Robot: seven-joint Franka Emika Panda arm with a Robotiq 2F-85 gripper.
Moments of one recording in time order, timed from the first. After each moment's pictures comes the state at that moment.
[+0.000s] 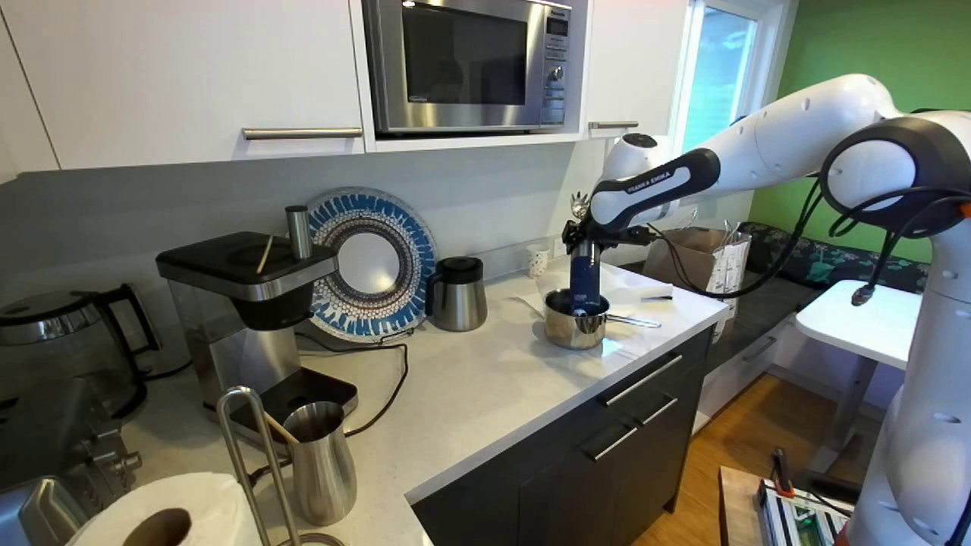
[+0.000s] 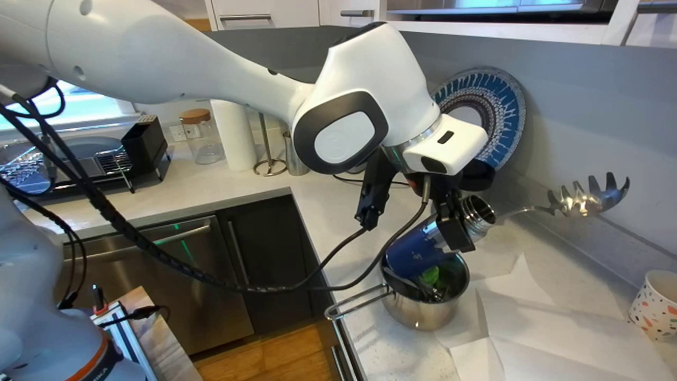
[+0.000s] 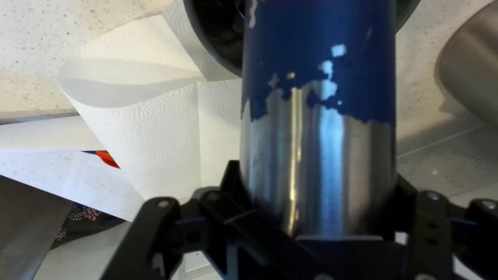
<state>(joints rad) -0.31 0.09 -0.41 -1.94 -0.06 2.59 0.40</state>
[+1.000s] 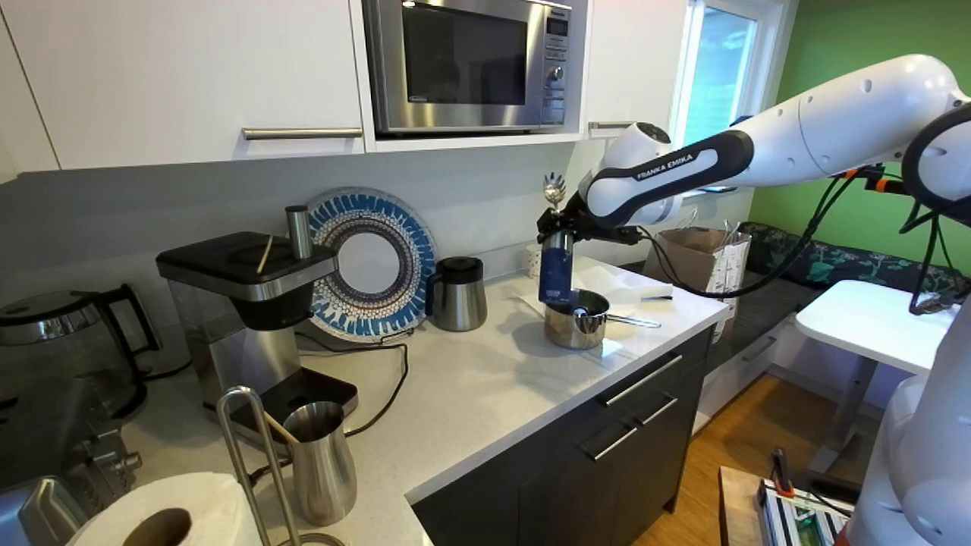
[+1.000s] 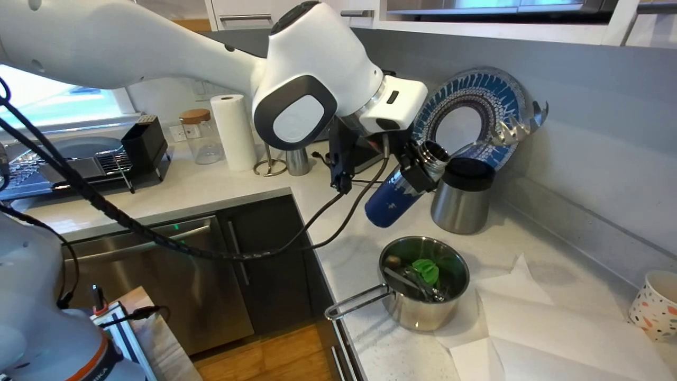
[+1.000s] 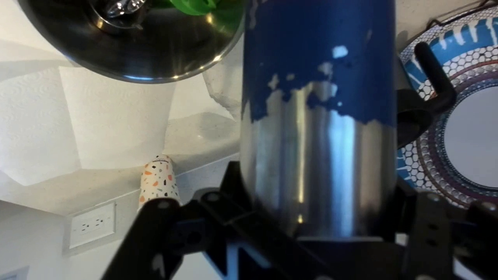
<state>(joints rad) -0.28 -0.08 -0.28 -2.11 0.08 2.76 0.23</state>
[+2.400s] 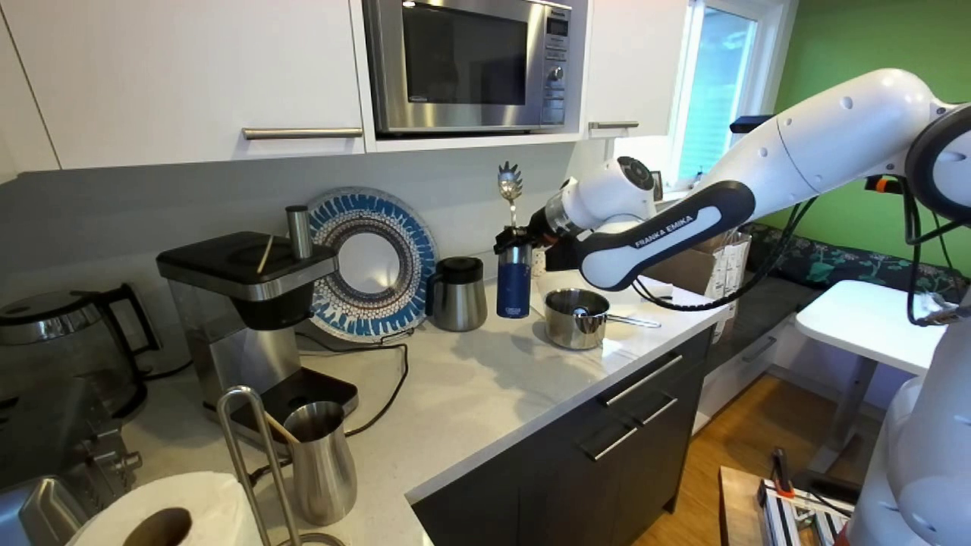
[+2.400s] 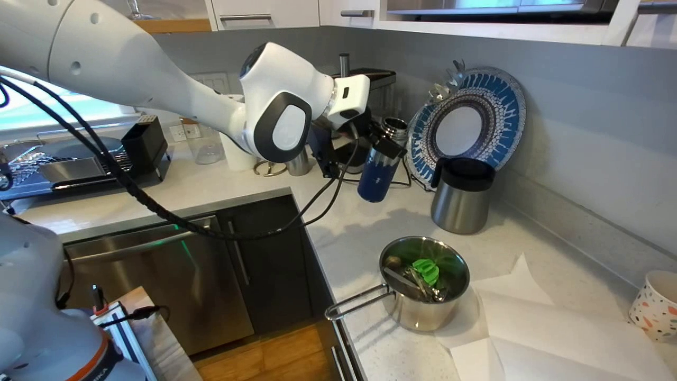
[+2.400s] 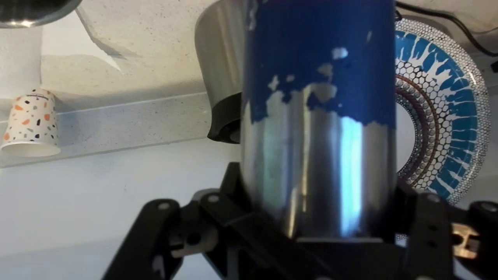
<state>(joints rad) -0.31 -0.07 -0.10 -2.24 -0.32 3.16 0.48</state>
